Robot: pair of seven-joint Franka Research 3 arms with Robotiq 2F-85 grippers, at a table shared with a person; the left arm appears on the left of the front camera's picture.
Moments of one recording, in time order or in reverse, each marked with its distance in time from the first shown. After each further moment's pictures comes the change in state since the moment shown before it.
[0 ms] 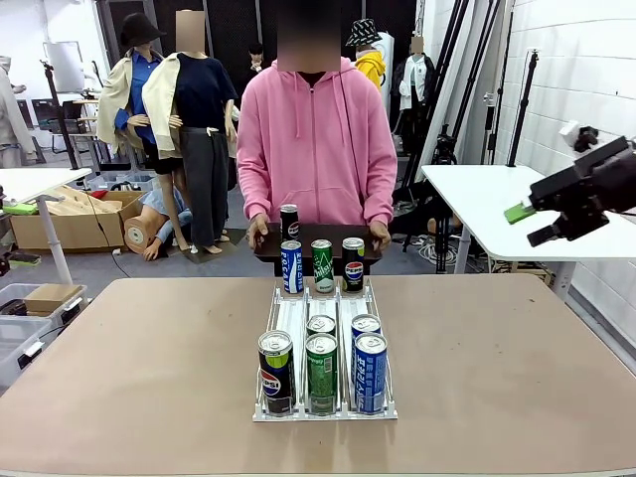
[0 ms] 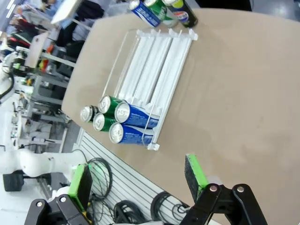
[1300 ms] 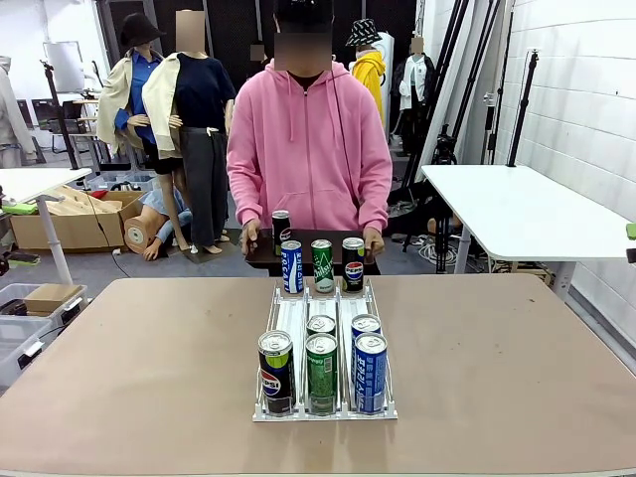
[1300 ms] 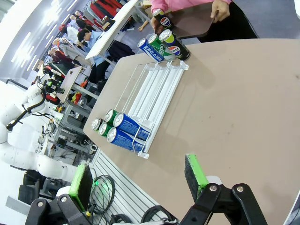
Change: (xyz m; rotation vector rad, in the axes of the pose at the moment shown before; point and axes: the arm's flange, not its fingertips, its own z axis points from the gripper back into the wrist) left arm 0.000 -0.001 0.001 0.000 -0.002 -0.001; right arm -0.088 -0.134 0.100 0.201 -0.290 0.037
